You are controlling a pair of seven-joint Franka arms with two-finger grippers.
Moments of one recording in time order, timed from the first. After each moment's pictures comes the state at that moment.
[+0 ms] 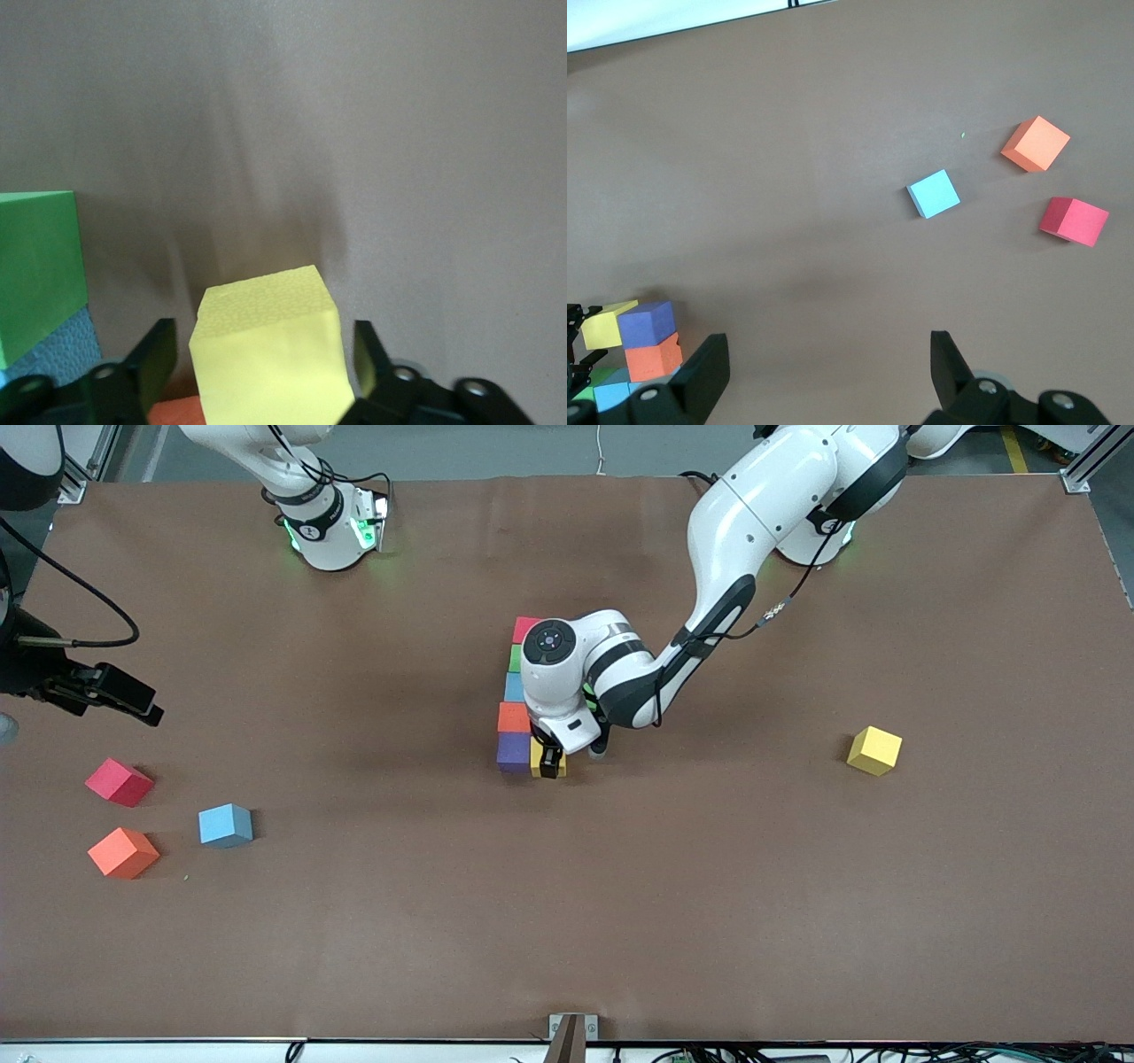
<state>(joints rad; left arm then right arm) -0.56 0.89 -0.39 -1.38 0.47 2.27 -2.48 0.01 0.13 0.02 -1.41 0.03 1.60 0.20</state>
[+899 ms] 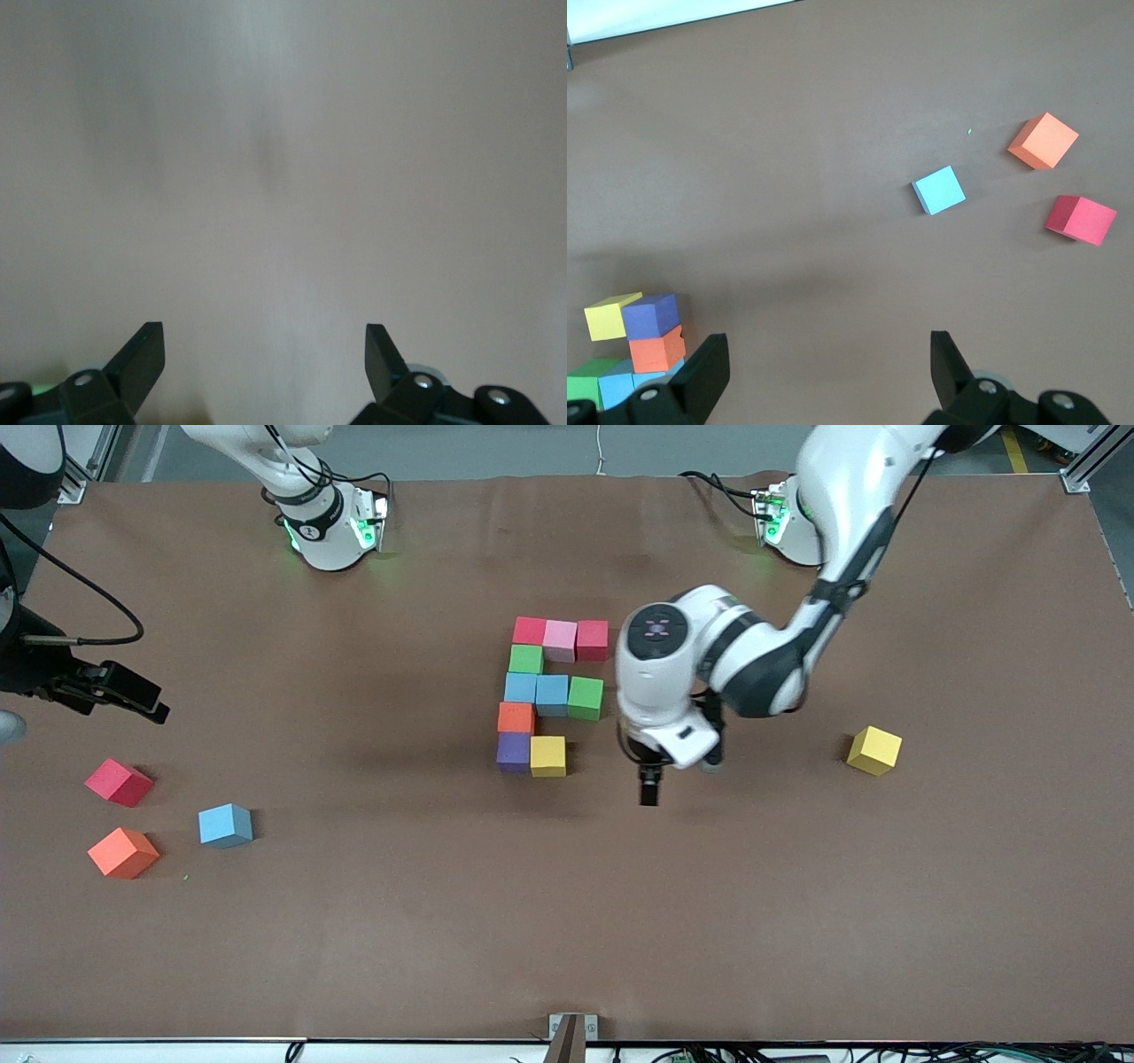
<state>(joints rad) -0.16 0.52 -0.50 -1.66 0.47 2.15 -2.31 -0.05 0.12 0.08 -1.42 0.03 1.59 0.17</state>
